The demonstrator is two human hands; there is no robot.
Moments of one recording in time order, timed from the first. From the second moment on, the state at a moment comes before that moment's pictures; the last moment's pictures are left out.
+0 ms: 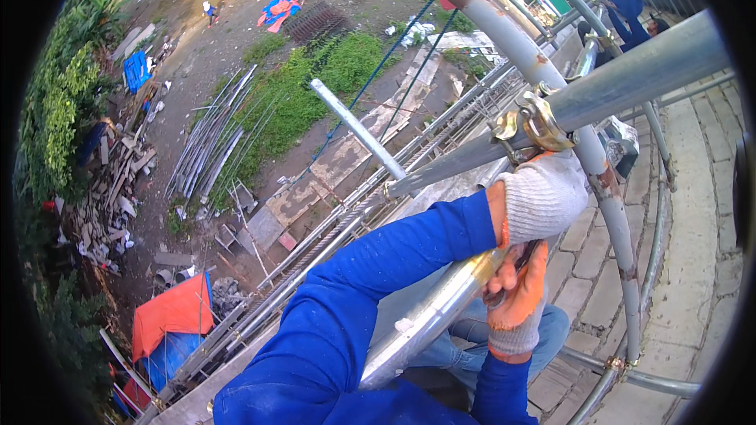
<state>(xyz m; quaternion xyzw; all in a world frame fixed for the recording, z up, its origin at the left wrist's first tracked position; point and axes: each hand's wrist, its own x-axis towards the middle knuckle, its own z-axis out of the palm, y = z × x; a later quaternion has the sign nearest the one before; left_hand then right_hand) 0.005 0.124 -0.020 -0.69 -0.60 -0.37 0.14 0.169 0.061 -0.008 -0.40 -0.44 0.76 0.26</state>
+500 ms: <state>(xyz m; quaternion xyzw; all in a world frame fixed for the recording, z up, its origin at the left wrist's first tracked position) -0.006 0.103 0.017 -0.74 -0.61 -0.28 0.03 0.162 0.151 -0.175 -0.23 -0.54 0.68 0.43</state>
